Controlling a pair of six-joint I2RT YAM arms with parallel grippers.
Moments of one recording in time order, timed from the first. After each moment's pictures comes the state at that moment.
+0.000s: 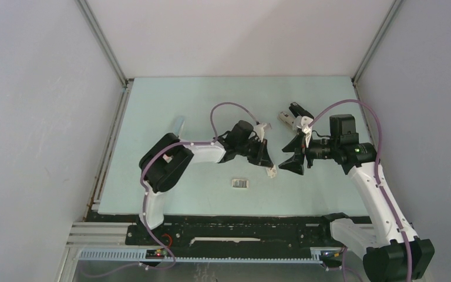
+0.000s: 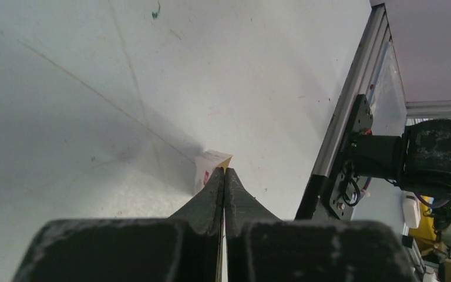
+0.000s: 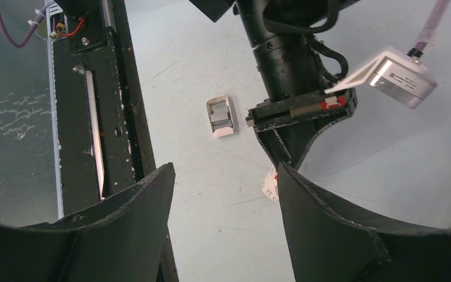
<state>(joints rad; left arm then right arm) -0.81 1.99 1.16 0.21 0.58 -0.54 0.13 0.99 0.96 -0.79 -1.04 -0.63</state>
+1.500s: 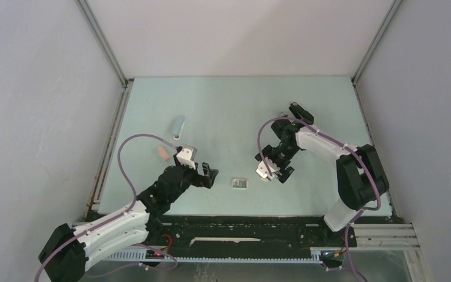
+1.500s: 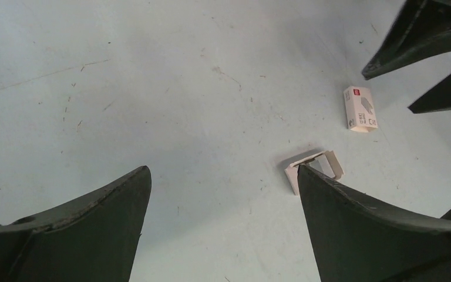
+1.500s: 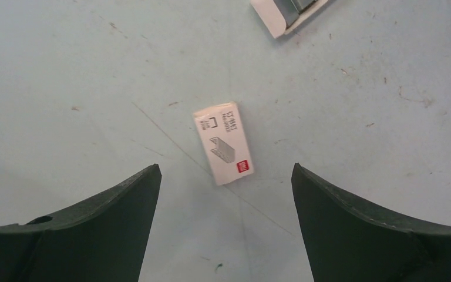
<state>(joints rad) -0.76 0.77 0.23 0.21 -0.20 -0.34 0.46 1.63 1.10 -1.03 -0.56 -1.98</state>
